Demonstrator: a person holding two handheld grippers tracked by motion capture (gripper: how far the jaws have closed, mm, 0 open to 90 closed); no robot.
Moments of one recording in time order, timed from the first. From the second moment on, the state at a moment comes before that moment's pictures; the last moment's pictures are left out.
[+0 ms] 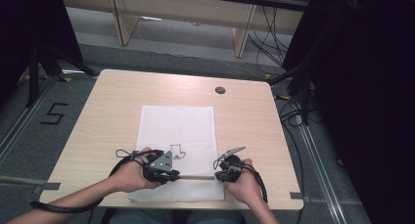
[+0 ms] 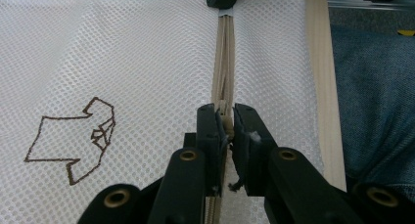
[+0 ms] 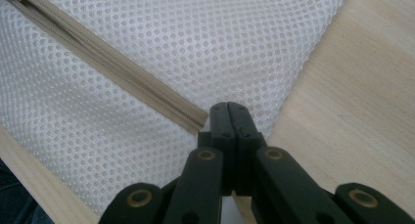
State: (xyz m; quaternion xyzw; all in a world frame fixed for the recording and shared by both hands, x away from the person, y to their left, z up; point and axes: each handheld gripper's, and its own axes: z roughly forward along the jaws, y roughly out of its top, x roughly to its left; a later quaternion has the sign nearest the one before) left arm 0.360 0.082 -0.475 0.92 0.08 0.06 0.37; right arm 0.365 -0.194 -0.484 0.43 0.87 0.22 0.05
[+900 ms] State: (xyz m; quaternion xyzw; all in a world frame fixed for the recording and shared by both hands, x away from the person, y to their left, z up) left arm 0.357 0.091 -0.477 0.92 0.08 0.06 0.37; right arm 0.365 -0.194 -0.484 0.43 0.87 0.22 0.05
